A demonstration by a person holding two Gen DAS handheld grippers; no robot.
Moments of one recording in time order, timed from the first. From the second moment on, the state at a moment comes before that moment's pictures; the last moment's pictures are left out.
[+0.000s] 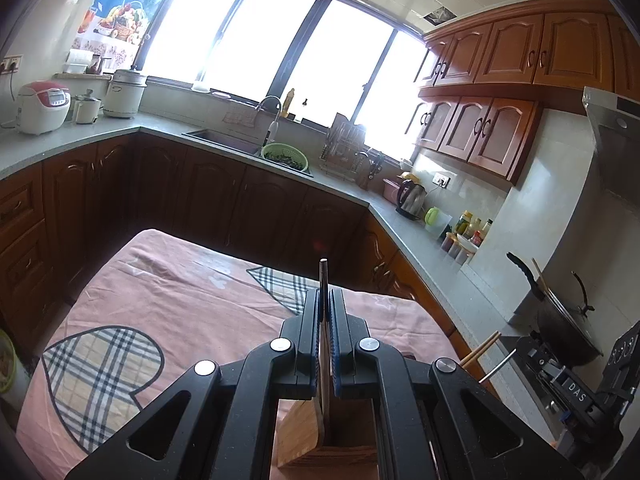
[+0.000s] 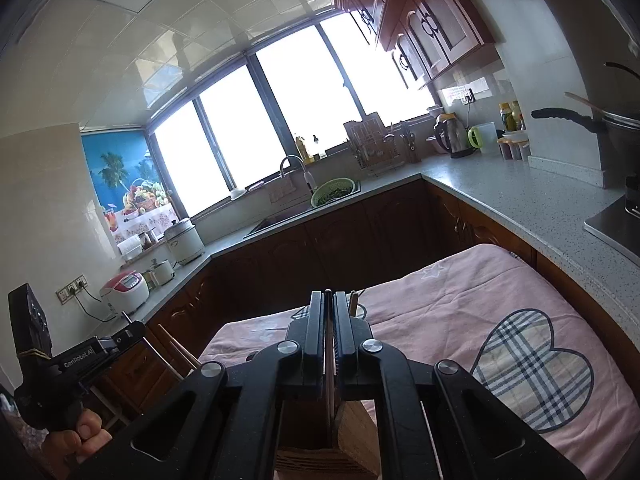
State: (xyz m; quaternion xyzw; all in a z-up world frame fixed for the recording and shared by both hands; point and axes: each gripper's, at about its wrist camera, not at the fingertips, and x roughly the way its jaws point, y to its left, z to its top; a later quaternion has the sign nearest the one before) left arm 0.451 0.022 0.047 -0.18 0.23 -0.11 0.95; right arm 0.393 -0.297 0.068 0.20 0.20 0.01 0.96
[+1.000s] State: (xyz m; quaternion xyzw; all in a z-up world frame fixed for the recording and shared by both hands) left arm 0.473 0.006 0.034 -0.16 0.27 -0.11 0.94; right arm 0.402 -0.292 0.041 0.21 0.24 0.01 0.95
